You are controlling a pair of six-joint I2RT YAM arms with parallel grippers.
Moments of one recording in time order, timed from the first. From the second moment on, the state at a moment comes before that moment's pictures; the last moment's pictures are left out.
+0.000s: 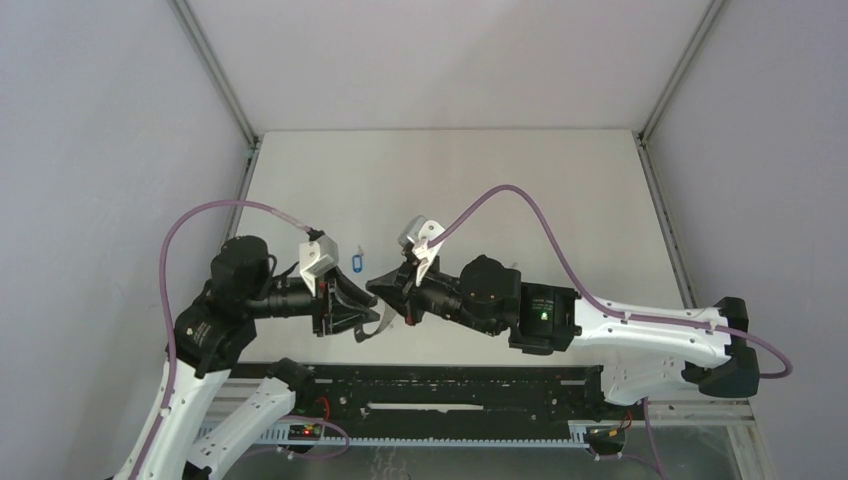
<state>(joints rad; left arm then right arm) -0.44 0.62 1.04 -0.83 0.91 0.04 1.41 1.26 1.24 -0.02 0.26 0.20</state>
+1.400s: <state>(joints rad) -0.44 0.64 1.05 -0.87 1.02 0.13 1.40 1.24 1.19 0.03 0.06 0.23</state>
